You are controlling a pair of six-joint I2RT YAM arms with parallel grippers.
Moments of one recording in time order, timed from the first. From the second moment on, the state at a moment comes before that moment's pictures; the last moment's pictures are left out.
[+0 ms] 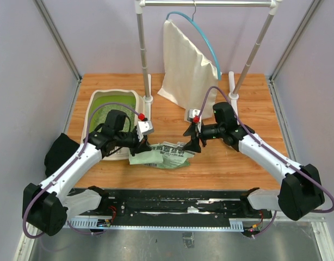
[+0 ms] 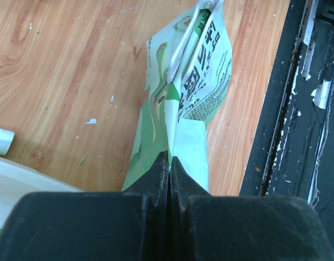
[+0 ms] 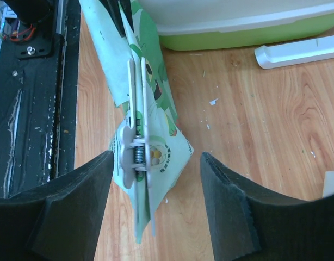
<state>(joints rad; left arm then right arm) -0.42 1.09 0.82 -0.52 0.72 0.48 0.49 1.27 0.89 -0.24 -0.91 -0.46</state>
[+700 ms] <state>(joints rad) -0.42 1.09 0.82 -0.51 0.72 0.48 0.52 1.28 0.89 -0.26 -0.91 -0.52</state>
